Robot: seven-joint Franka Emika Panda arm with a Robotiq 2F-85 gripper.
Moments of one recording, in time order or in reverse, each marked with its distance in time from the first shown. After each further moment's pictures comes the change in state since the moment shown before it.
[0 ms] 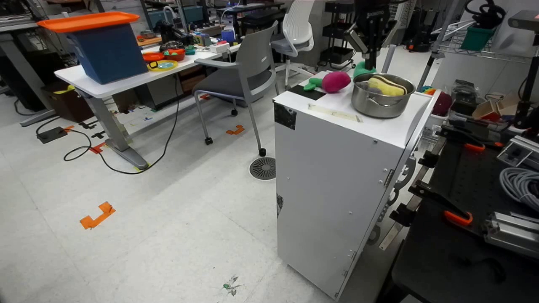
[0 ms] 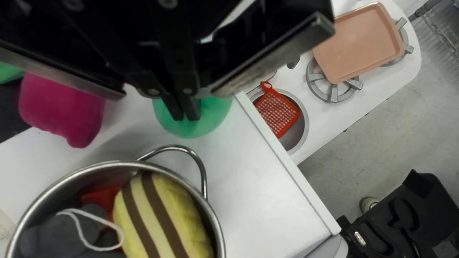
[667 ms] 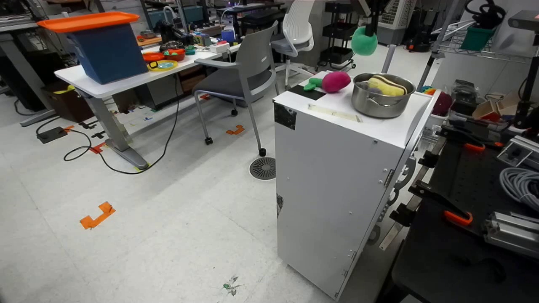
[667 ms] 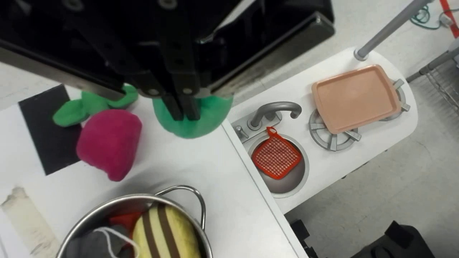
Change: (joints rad) arm 0.007 -0.120 0.002 0.006 -0.056 -0.005 -0.061
